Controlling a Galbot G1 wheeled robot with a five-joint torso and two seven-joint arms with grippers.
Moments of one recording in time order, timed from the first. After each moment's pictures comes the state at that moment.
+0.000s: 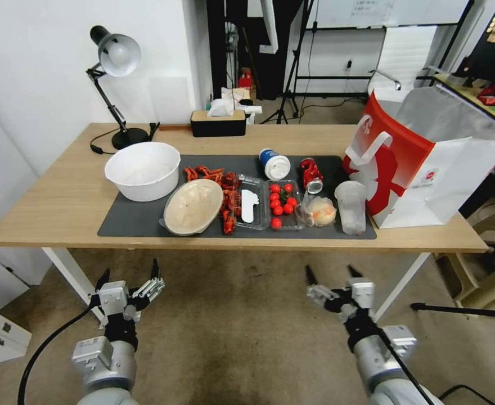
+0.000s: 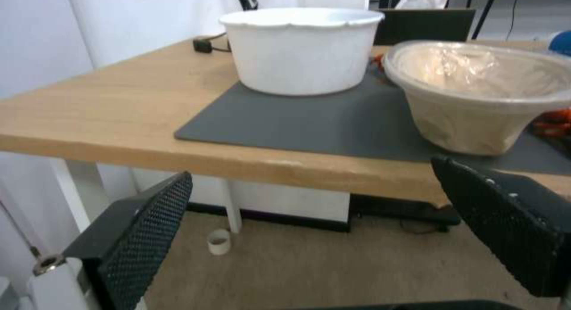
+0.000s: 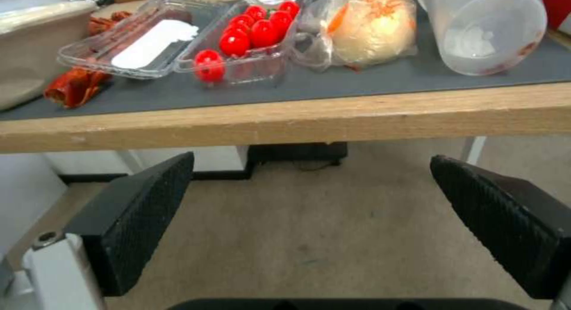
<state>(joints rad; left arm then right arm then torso) 1.82 -1.61 -0.60 -2.29 -0.09 0.07 -0.12 -1.75 1.50 0.51 2.27 0.17 -0.28 -0.08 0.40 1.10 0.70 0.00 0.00</state>
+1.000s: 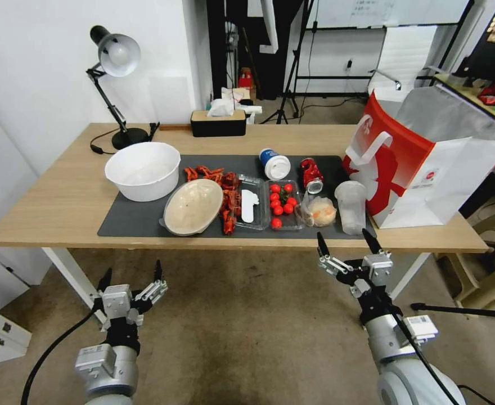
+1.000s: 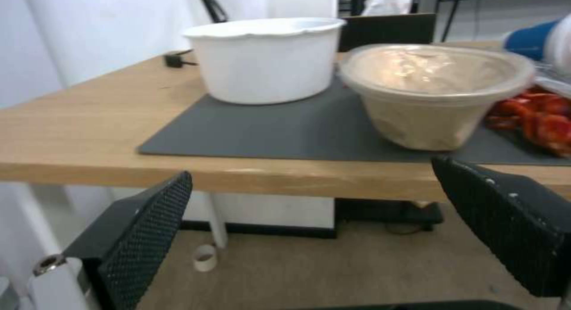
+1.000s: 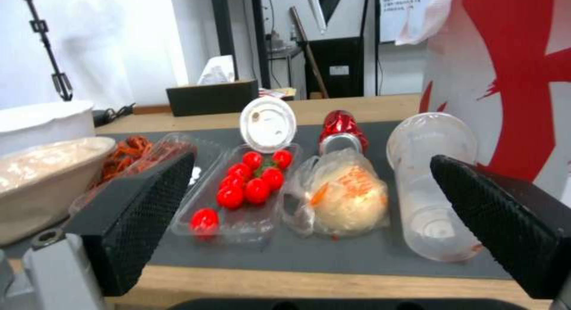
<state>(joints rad) 1.82 -1.59 -0.56 -2.26 -0.04 0.02 -0.09 -1.66 1.43 0.54 2.29 0.22 -0.08 -0.05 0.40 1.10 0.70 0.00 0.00</state>
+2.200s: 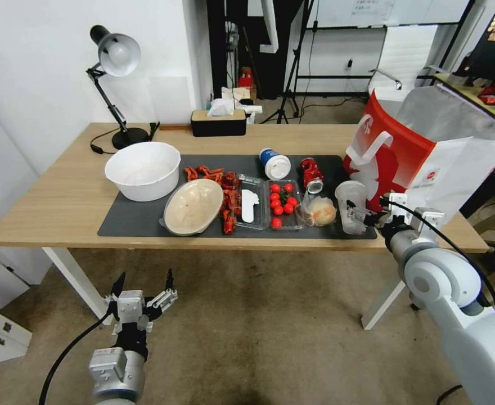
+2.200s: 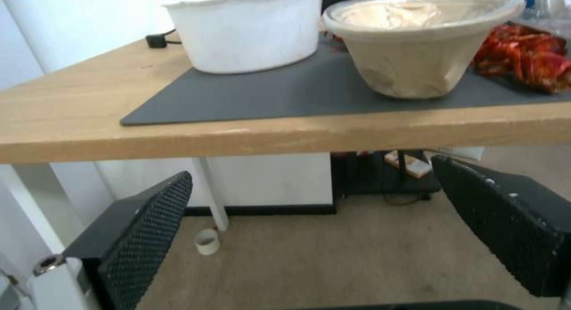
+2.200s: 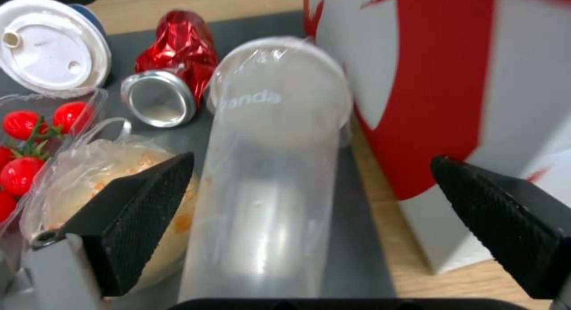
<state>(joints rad) 1.85 -1.57 -0.56 -2.23 0.00 0.02 -0.07 -1.11 0.98 0.47 2.02 0.90 -0.63 0.48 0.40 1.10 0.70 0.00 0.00</state>
